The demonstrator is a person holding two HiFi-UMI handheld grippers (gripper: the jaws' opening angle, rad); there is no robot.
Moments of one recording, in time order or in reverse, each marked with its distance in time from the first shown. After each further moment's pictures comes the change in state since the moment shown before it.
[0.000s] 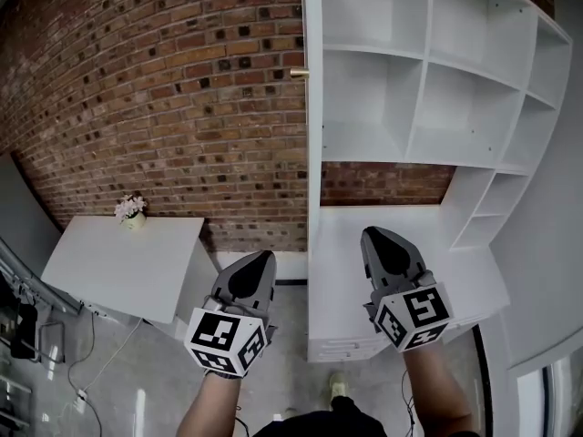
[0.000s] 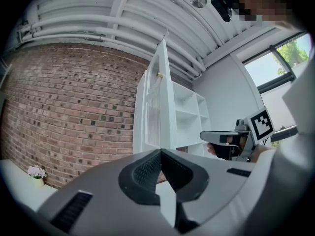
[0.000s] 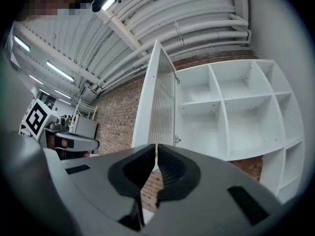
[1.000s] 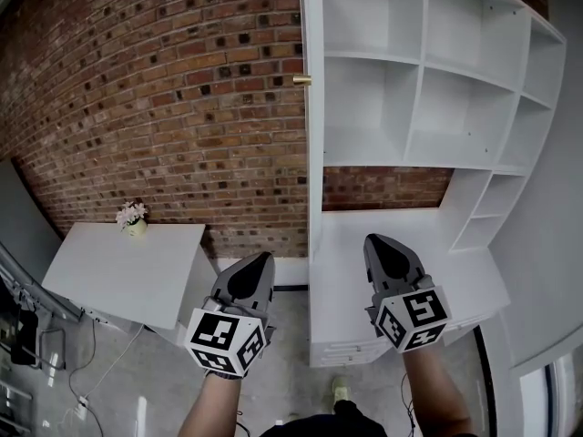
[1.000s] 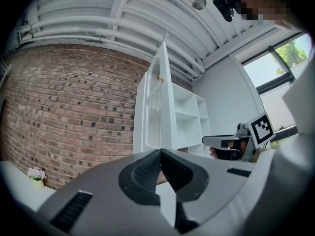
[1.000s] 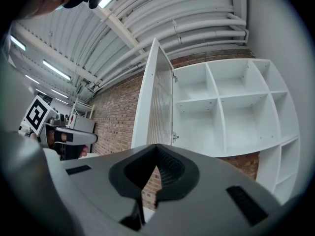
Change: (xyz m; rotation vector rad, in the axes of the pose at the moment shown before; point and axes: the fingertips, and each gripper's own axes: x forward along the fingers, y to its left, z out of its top) left arm -0.007 0.005 0.006 0.003 -0.008 -0.005; right arm -0.007 0.001 -0.009 0.011 0.030 -0.033
